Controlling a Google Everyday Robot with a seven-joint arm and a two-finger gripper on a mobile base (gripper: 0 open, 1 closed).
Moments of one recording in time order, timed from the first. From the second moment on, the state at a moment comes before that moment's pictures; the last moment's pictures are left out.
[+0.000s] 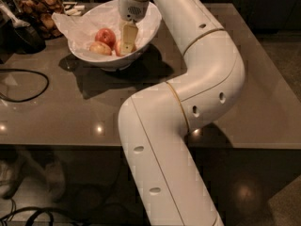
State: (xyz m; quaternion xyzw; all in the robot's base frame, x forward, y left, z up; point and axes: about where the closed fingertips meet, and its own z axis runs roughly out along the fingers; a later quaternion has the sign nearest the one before) arm 0.747 0.069 0.900 -0.74 0.65 0.05 0.17
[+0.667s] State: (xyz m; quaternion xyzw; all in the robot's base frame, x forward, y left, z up) arm 0.747 0.074 0.894 -0.75 0.64 0.05 0.16
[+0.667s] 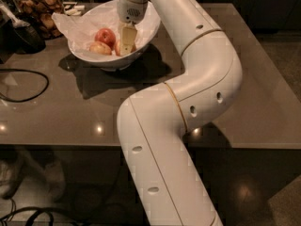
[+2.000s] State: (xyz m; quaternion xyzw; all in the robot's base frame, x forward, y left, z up) arm 0.749 0.074 0.884 -0.75 0.64 0.05 0.16
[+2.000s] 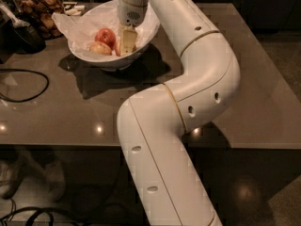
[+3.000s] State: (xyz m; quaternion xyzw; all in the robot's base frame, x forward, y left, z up) arm 0.753 0.070 0.868 -0.75 0.64 0.06 0.15
